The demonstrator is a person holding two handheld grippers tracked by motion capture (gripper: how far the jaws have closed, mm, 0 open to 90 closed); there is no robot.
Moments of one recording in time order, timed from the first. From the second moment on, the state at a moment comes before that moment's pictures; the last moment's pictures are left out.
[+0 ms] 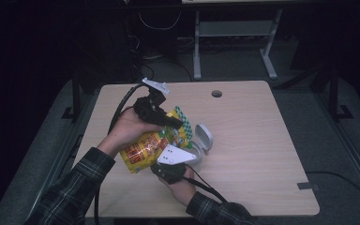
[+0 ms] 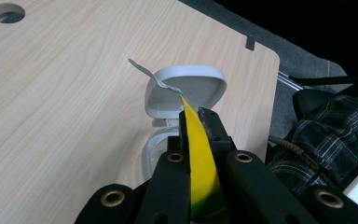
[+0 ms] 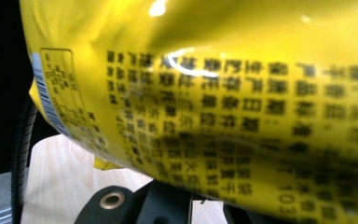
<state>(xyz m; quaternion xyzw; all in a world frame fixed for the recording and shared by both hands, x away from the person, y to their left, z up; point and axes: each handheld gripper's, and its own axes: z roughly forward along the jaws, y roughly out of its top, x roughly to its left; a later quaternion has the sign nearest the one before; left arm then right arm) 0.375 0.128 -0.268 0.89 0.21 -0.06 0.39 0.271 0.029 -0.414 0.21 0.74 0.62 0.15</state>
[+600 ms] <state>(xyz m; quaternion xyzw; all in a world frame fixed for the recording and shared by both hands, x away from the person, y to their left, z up) 0.375 0.123 -0.270 0.91 0.23 -0.05 0.35 0.270 0.030 -0.416 0.20 0.74 0.63 0.13</state>
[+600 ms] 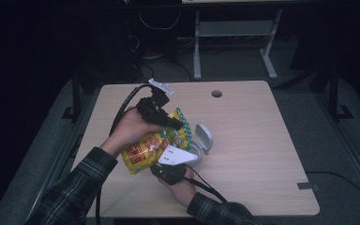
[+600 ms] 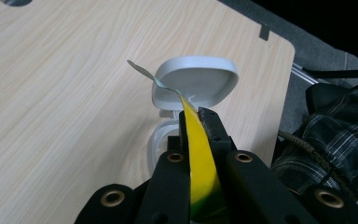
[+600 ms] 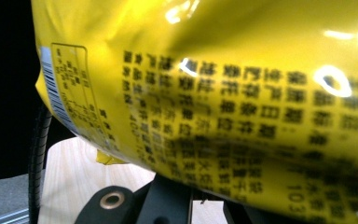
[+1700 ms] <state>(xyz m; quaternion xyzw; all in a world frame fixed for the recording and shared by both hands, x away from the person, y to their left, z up) 0.381 0.113 -0.273 0.92 0.24 -0.05 0.32 0.269 0.029 -0.419 0.20 0.73 0.65 0.12</state>
